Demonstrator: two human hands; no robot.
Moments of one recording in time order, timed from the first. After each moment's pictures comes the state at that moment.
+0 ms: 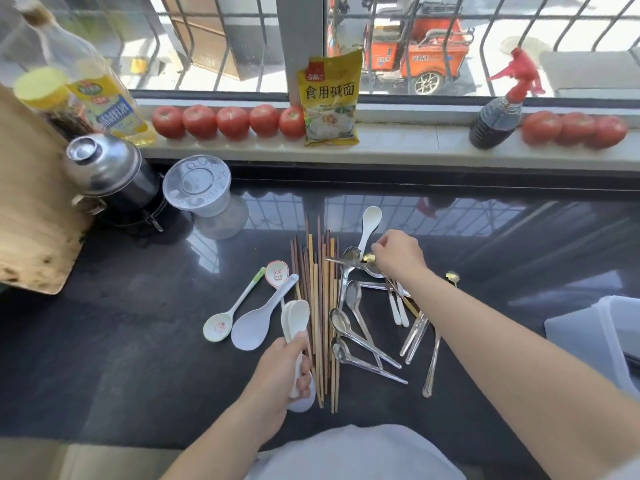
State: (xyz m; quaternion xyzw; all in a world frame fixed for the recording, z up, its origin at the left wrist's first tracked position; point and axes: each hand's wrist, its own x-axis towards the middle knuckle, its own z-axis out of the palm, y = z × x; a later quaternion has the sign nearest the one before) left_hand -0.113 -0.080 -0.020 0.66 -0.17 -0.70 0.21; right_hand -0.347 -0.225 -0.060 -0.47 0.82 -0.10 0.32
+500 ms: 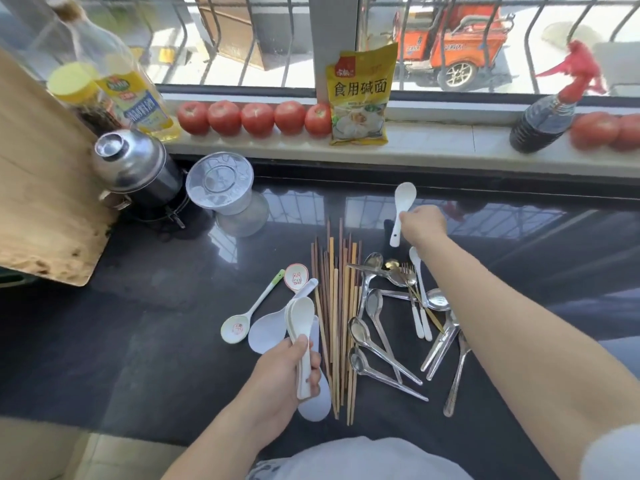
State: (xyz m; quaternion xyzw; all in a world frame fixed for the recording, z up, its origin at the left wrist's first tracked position) left_hand -0.093 -0.094 -0.010 0.62 -0.11 -0.73 0.26; right_hand -0.352 -0.298 -0.055 -0.35 0.84 -0.21 0.36
